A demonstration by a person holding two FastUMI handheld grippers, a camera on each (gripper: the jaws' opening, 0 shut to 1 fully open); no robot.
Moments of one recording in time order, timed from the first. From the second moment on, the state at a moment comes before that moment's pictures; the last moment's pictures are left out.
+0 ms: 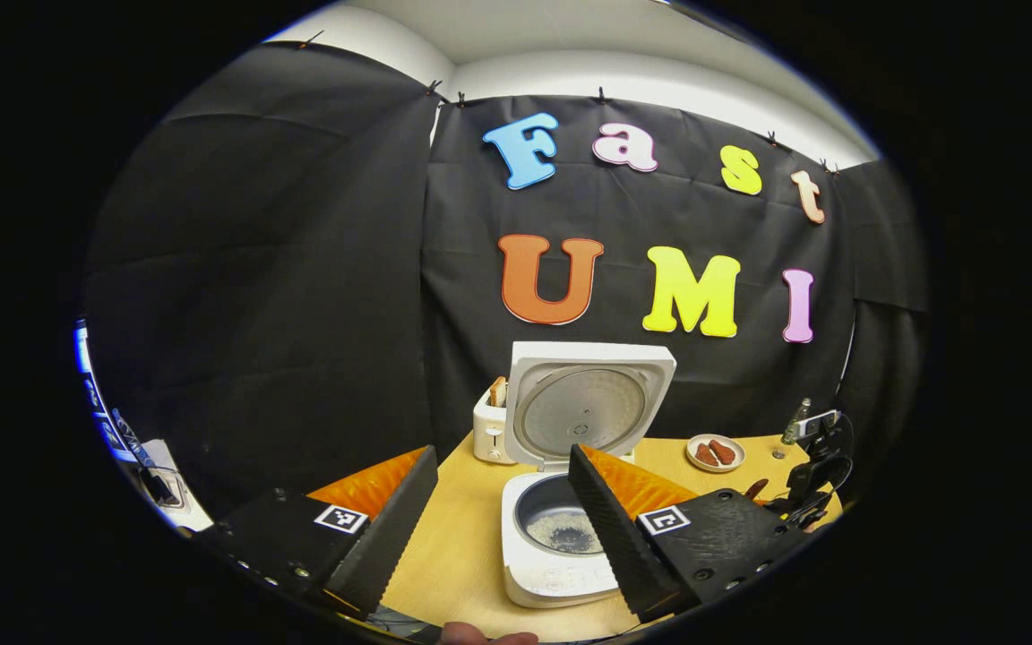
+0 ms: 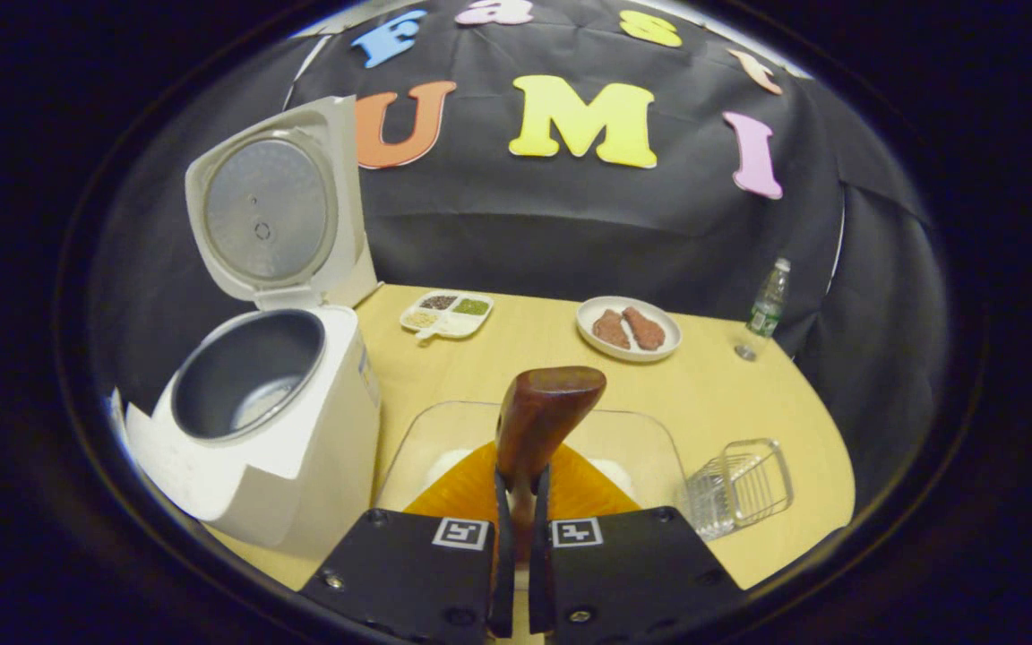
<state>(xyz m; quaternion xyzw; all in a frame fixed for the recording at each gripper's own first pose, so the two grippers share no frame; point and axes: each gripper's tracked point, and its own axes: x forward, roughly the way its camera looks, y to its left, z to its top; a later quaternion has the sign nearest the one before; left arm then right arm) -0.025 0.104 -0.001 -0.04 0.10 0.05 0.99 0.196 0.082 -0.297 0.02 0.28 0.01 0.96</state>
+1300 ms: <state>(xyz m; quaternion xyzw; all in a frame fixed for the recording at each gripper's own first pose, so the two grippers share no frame) -0.026 0.063 0.018 -0.04 0.09 0.02 0.99 0.185 0.002 -0.259 0.54 0.22 -0.01 0.81</state>
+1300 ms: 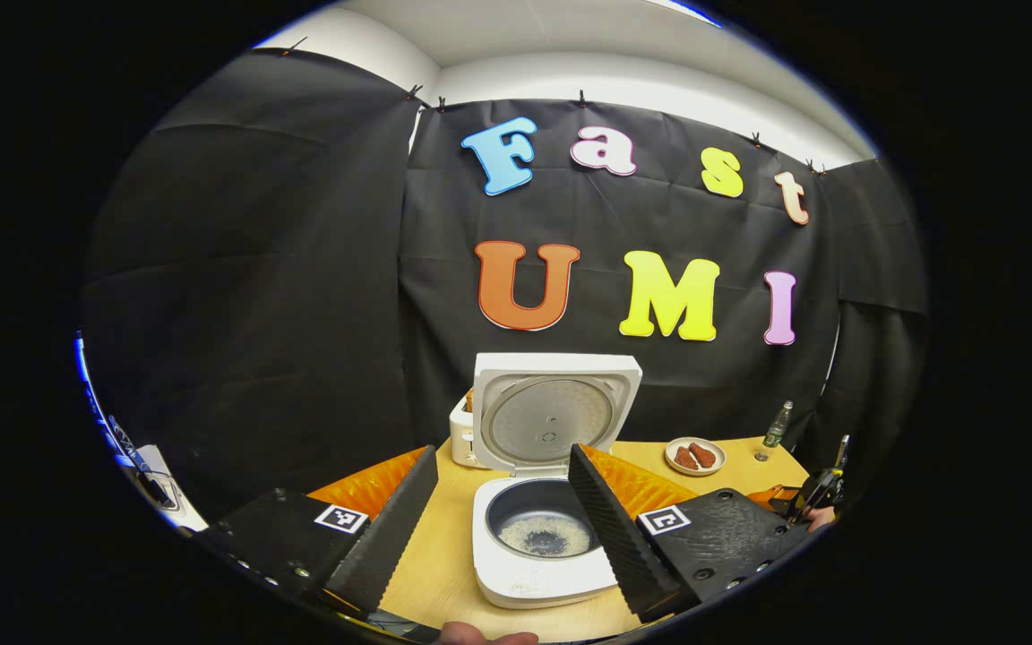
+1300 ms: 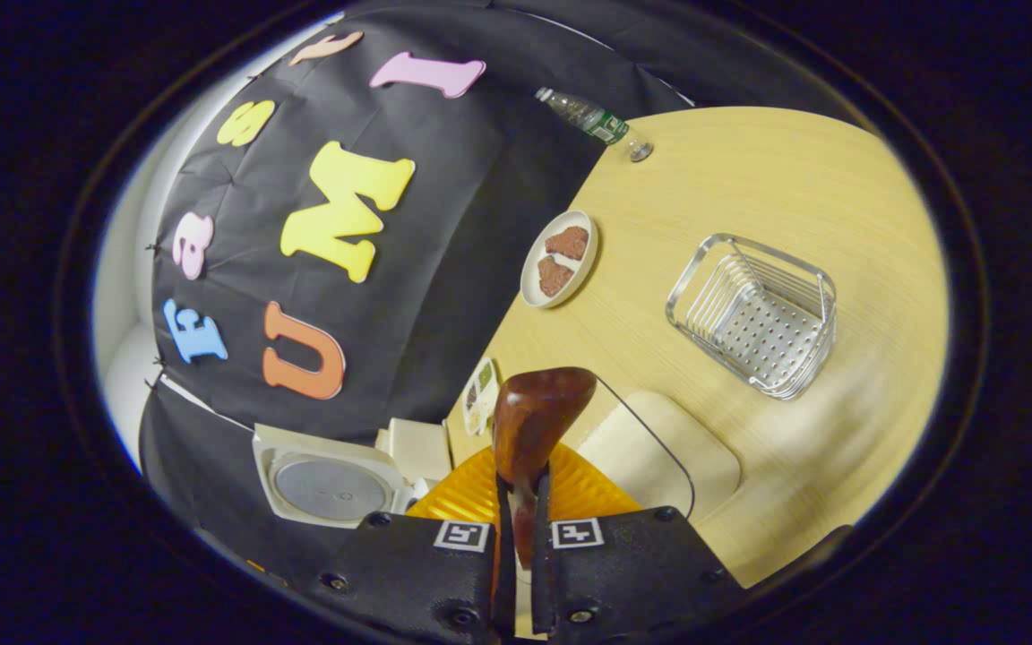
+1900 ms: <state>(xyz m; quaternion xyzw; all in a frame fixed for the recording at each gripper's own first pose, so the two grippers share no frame) -0.063 0.083 0.010 -0.04 0.07 0.03 1.00 0.210 0.085 -0.131 0.54 0.18 0.10 0.82</state>
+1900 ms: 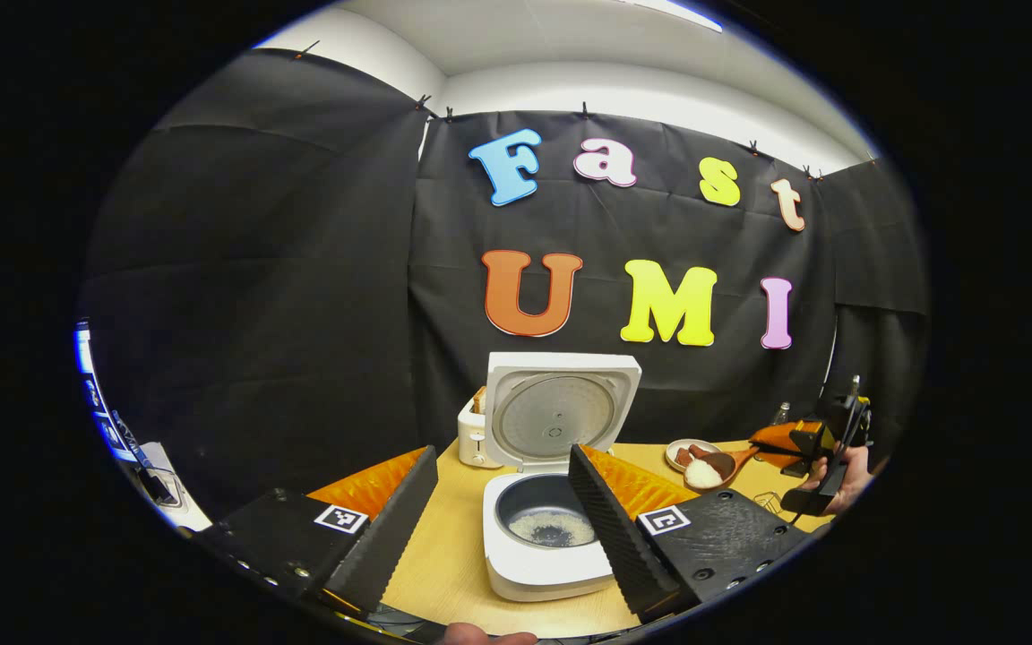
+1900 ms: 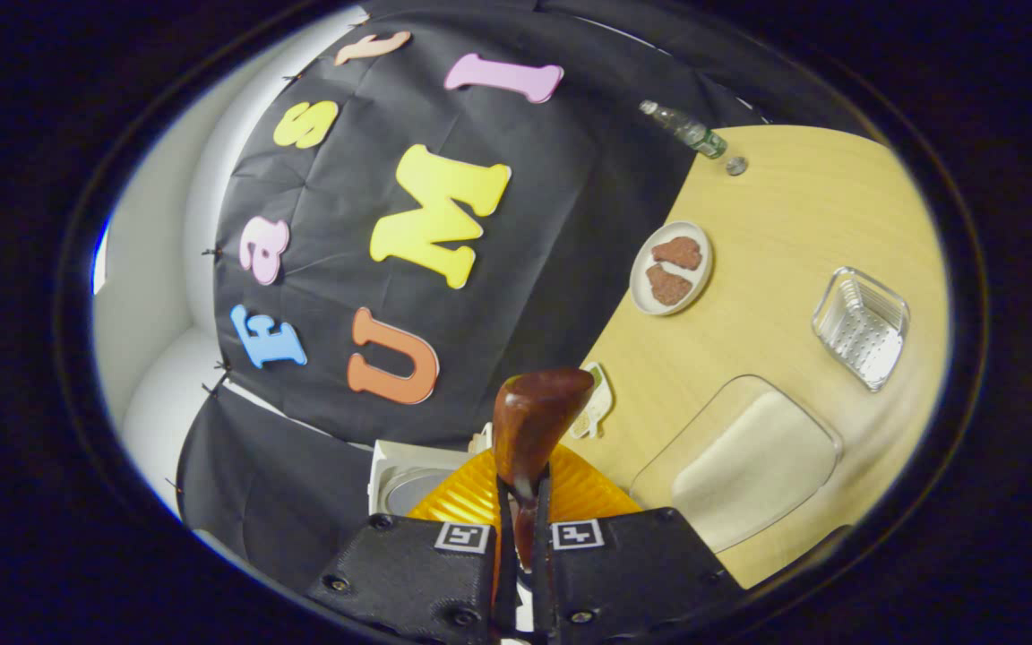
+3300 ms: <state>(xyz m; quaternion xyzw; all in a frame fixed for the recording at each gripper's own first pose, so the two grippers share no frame) -0.112 0.156 -0.022 -0.06 0.09 0.09 0.99 0.263 0.264 -0.162 0.16 0.24 0.17 0.94</state>
